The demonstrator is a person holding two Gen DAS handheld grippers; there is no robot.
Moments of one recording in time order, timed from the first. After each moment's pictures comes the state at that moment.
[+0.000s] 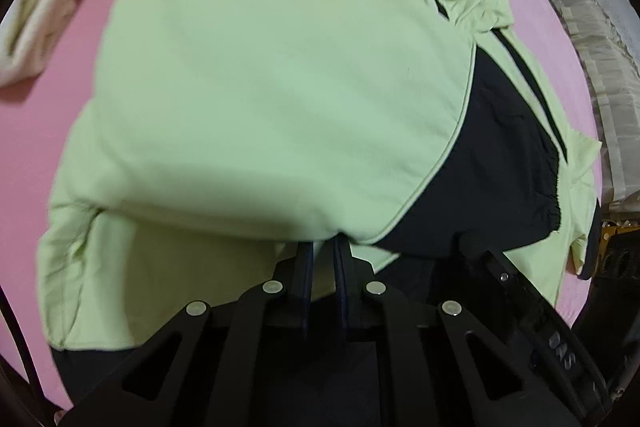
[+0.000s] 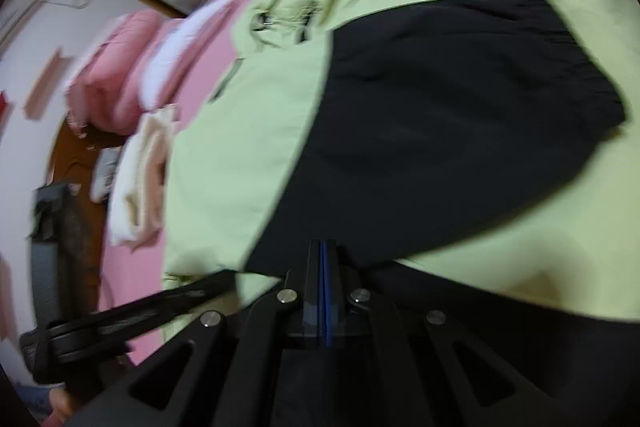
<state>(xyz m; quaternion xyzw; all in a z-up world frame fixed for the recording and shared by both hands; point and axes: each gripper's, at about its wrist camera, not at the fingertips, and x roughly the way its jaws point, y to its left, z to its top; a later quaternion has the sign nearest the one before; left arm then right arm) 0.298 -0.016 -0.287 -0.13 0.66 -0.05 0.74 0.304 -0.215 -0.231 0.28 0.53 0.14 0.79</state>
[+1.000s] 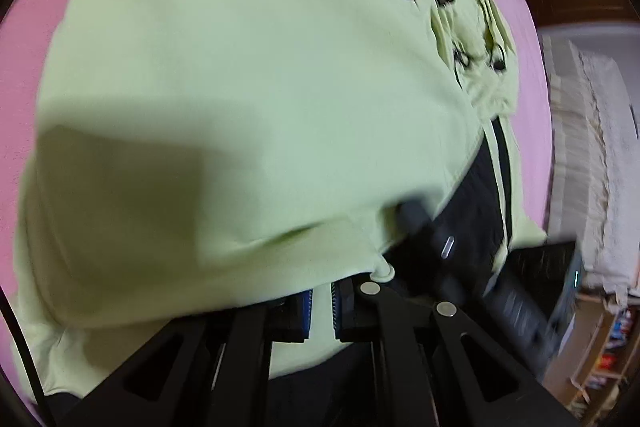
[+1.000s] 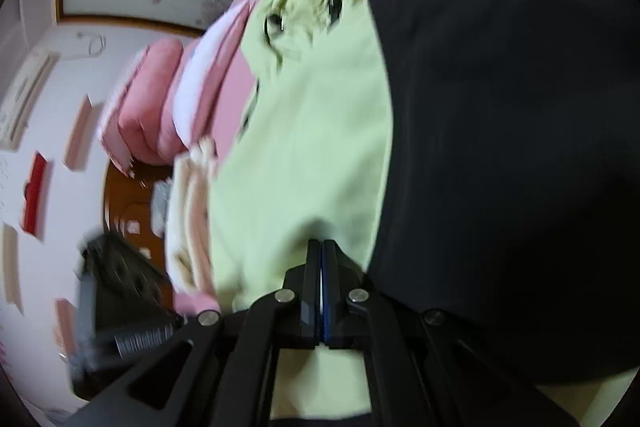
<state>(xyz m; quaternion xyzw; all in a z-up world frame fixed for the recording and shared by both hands) 0.342 0.048 -0.299 -0.30 0.67 -0.08 0.67 0.400 -0.228 -0.268 0.42 0.52 0.19 0.72</state>
